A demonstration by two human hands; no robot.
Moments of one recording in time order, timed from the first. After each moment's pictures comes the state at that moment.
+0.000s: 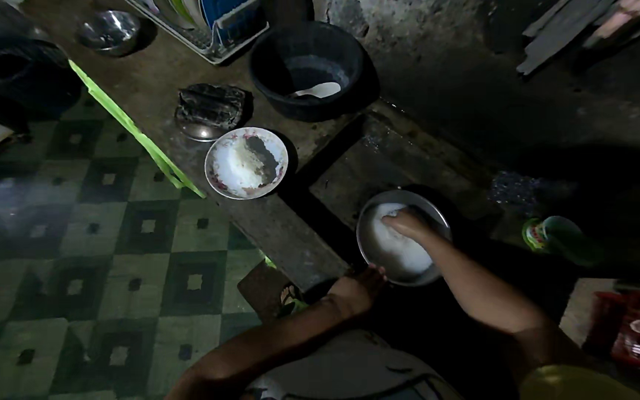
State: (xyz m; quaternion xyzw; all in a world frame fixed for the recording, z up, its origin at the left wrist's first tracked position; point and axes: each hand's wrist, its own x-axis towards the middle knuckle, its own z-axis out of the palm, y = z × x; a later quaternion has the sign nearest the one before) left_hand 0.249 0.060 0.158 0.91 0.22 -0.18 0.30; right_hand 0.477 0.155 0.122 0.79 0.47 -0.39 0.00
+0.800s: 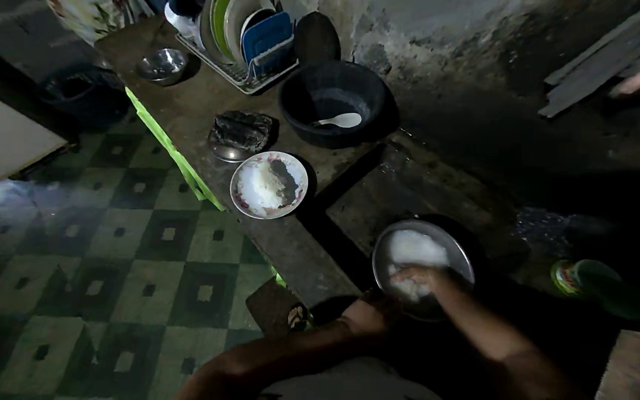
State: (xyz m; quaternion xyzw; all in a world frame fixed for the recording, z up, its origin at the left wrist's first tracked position) left_hand 0.250 0.068 0.150 0.93 0.20 -0.11 0.31; right_hand 0.482 0.119 0.090 0.64 0.35 -0.68 -0.04
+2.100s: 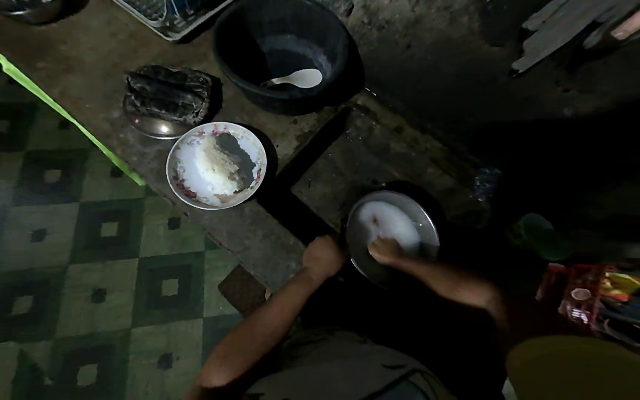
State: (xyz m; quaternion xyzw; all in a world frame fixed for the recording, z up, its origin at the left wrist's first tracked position) left_hand 0.255 0.162 0.156 0.67 0.53 -0.12 0.50; right_hand 0.451 0.121 0.095 0.64 0.59 -0.38 0.30
